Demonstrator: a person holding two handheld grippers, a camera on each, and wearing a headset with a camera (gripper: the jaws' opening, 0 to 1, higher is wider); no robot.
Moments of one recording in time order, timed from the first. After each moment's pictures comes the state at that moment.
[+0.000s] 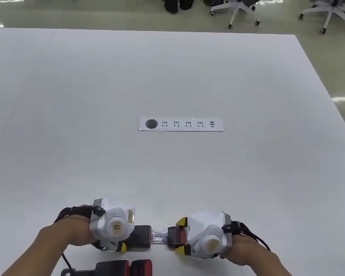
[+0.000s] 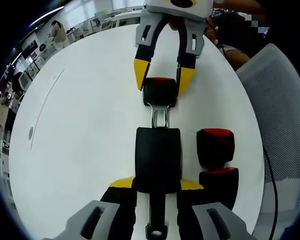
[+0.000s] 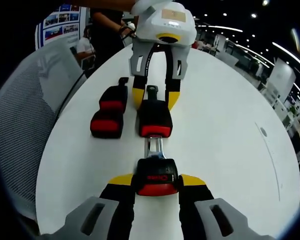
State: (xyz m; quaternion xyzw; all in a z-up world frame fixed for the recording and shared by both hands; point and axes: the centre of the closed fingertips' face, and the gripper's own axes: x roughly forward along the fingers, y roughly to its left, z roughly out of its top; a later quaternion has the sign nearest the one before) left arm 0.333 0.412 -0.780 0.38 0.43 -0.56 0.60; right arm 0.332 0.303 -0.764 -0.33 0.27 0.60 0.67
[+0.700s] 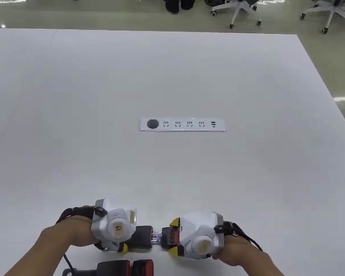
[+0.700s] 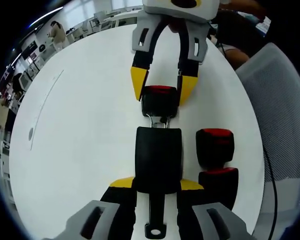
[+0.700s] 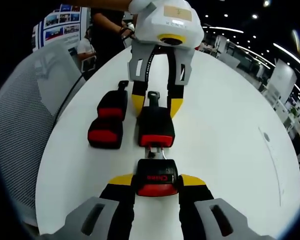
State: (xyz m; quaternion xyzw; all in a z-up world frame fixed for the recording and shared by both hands) left arm 0.332 0.412 -0.779 0.38 0.43 -0.56 0.60; right arm 0.333 0.322 -0.774 -0.32 0.27 0.61 0.67
